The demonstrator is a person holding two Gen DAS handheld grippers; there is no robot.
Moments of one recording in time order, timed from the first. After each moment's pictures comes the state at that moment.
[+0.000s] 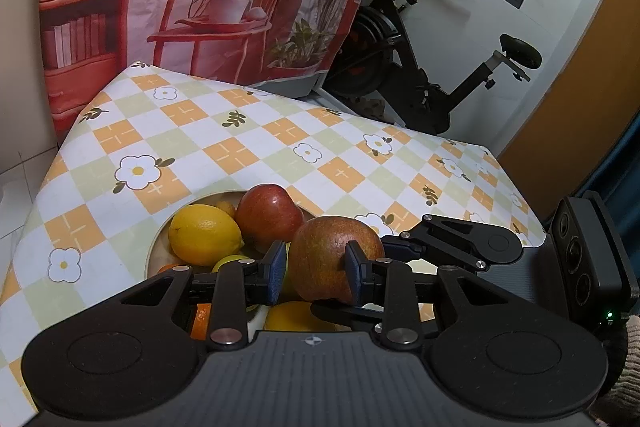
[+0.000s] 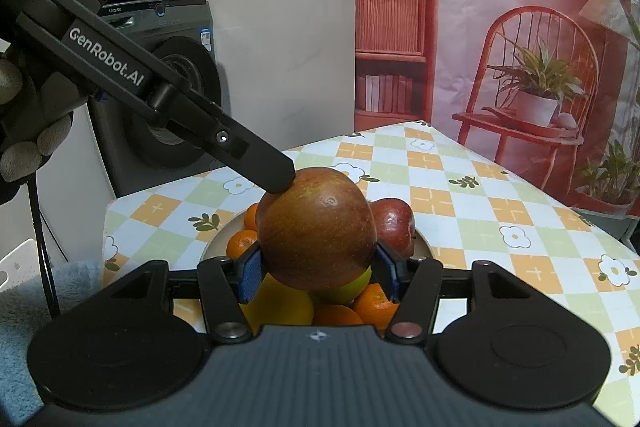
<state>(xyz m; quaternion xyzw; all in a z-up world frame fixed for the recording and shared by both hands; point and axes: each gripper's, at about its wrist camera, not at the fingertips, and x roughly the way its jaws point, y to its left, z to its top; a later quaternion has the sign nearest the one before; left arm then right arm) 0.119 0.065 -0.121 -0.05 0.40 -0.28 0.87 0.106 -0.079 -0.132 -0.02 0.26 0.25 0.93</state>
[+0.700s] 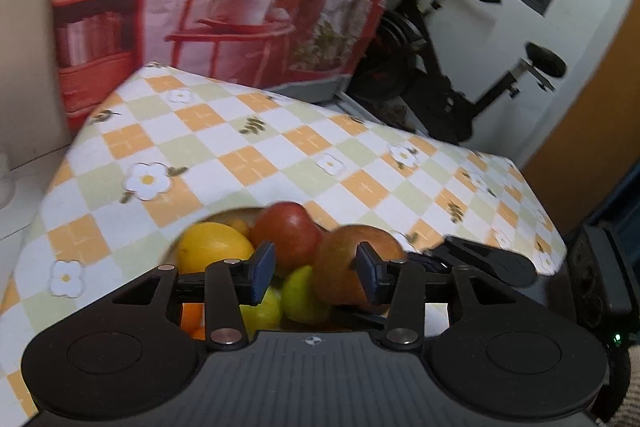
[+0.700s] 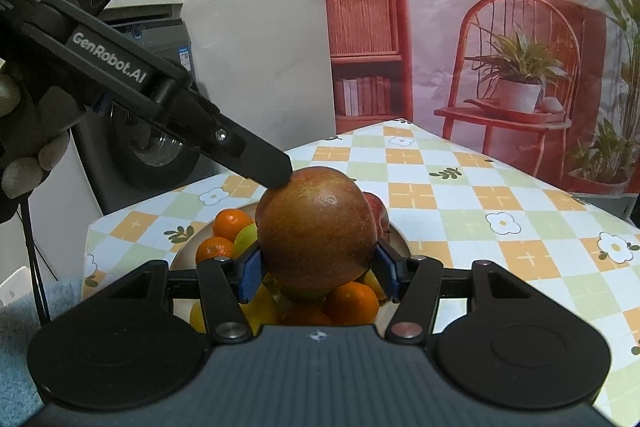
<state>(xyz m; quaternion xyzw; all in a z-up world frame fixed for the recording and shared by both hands) 0.139 0.063 -0.127 -0.06 0.40 -0.23 0.88 0.116 -0.102 -0.149 0.03 0.25 0.23 0.94</state>
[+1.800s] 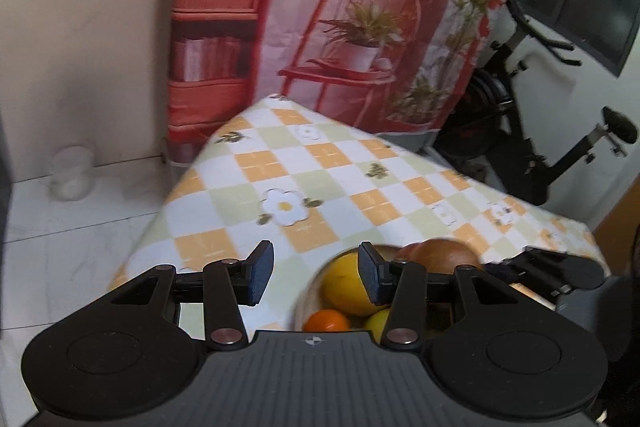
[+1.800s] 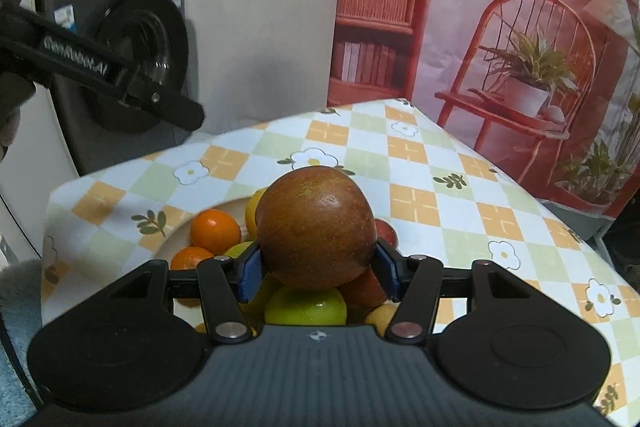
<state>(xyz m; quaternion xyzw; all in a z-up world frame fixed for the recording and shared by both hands) 0.130 0.132 -0.112 -0.08 0.36 -0.11 0.92 0.171 -0.047 -0.136 -0.08 0.32 0.21 0.92</state>
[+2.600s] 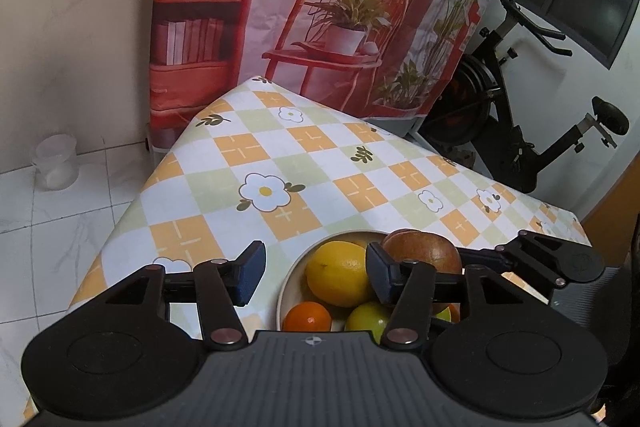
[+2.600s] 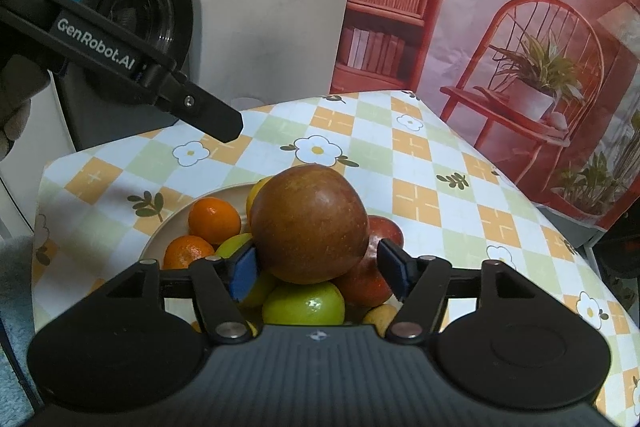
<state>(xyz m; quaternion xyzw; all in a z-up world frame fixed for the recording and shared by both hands) 0.134 0.124 -0.126 -0.08 0.38 -0.13 0.91 0.174 -0.040 -0.139 -0.12 0.33 0.21 0.91</state>
